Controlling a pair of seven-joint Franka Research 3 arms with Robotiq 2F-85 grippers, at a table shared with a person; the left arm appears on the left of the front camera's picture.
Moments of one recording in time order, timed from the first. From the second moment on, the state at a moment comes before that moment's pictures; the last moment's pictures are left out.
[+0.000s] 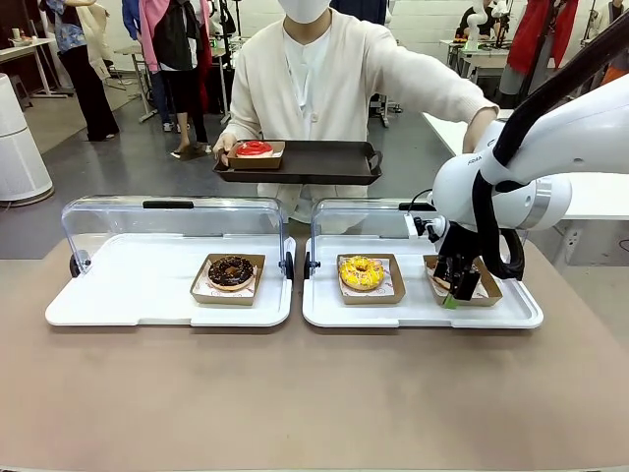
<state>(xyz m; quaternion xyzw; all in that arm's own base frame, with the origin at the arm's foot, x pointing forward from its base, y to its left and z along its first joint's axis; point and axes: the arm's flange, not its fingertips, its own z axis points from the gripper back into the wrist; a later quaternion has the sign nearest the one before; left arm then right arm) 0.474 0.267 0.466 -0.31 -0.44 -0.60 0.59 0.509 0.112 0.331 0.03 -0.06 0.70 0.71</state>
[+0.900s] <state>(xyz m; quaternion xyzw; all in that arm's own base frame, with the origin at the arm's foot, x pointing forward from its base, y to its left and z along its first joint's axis) 0.474 0.267 0.466 -0.31 -0.44 -0.60 0.59 0.508 0.110 0.328 0.04 -0.05 0.70 0.71</state>
